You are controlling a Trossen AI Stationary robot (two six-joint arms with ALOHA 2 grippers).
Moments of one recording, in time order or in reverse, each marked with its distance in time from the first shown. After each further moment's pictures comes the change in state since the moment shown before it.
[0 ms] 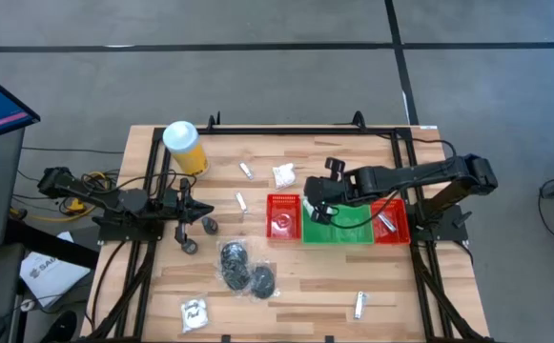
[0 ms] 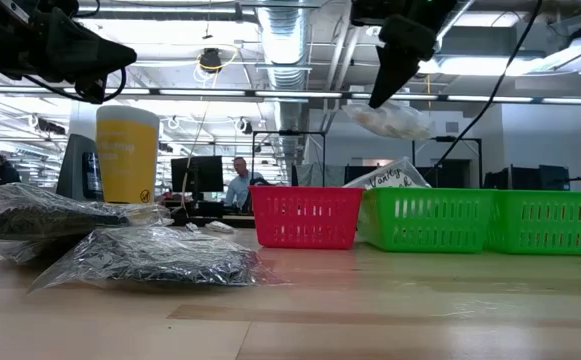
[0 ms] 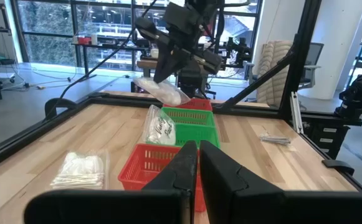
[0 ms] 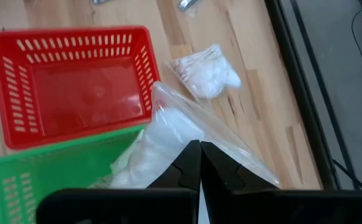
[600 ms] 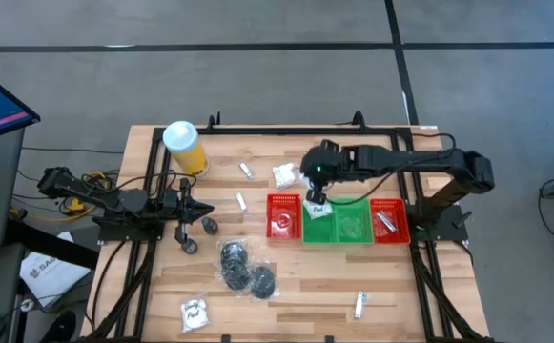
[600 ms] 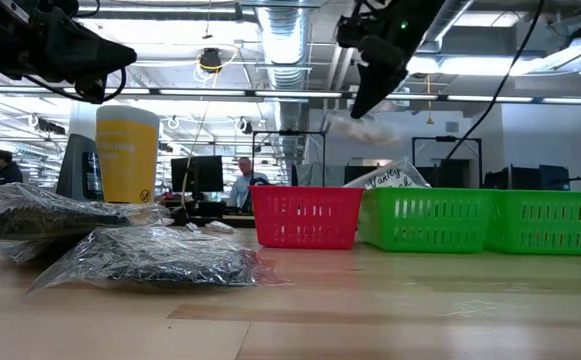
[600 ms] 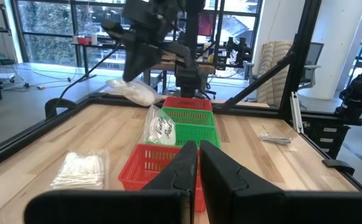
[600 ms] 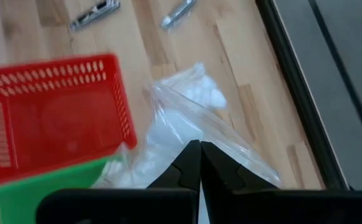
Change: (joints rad) left arm 0.000 0.000 0.000 0.000 0.000 0.003; right arm -0.209 0.005 0.003 0.120 -0.180 -0.149
